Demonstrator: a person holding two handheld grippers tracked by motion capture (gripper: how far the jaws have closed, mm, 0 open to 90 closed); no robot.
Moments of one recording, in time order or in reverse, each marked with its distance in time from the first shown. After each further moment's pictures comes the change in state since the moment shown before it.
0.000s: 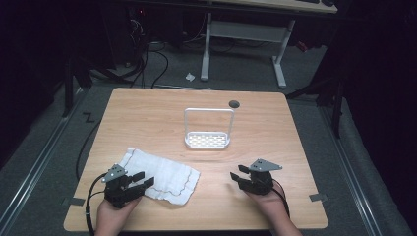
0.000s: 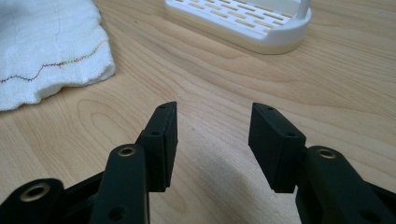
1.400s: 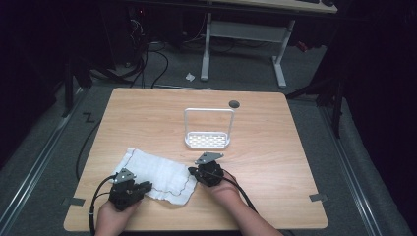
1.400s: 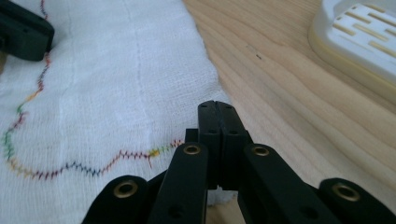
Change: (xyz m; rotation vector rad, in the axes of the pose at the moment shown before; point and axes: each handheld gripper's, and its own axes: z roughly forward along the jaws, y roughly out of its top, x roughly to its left) left arm 0.001 -0.012 0.014 0.180 0.052 0.069; right arm 0.084 0.055 0.105 0.117 0.155 -0.137
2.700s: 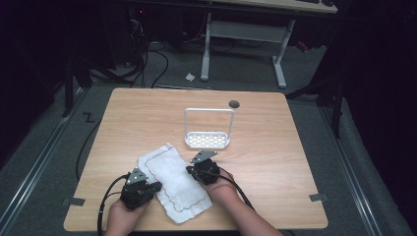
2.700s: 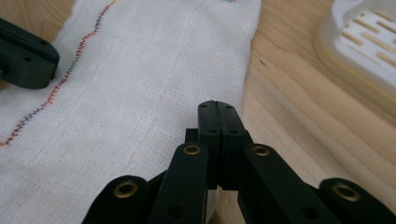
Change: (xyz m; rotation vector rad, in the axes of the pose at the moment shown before) left arm -0.024 0.007 0.018 -0.003 -0.031 0.057; right arm 0.003 0.010 0.006 0.043 -0.017 -0.035
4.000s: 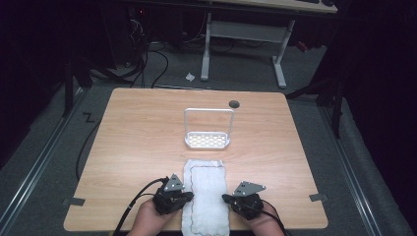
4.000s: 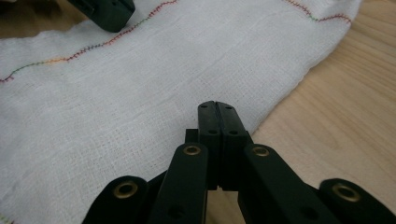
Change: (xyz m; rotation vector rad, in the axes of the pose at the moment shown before) left arm -0.076 0.020 0.039 0.082 -0.181 0.234; right arm 0.012 -0.104 -0.109 0.013 -0.025 0.046
